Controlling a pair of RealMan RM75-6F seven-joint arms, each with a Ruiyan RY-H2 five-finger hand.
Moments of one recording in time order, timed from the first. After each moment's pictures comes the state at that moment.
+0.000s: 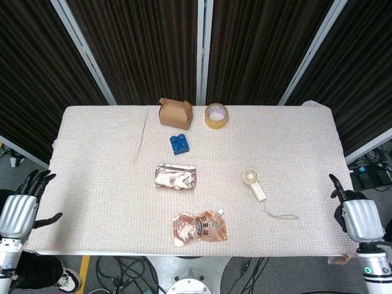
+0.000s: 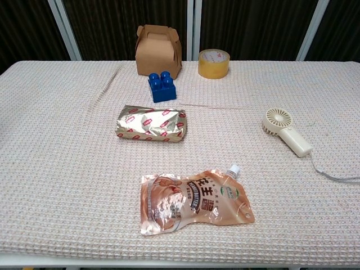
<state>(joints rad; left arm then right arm) -0.11 -1.16 -0.03 -1.55 1.56 1.50 -0.07 0.11 -1.20 0.06 -1.45 -1.58 1.50 -0.03</state>
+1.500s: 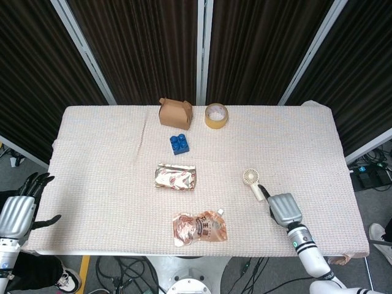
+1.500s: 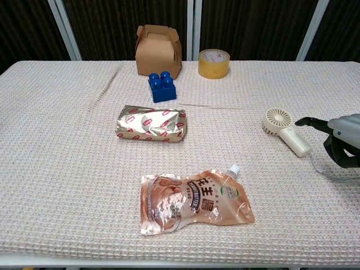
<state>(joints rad) -0.12 -1.16 -0.02 -1.50 1.54 1.47 -0.17 0.40 -1.42 0.08 -1.62 -1.14 1.00 -0.59</state>
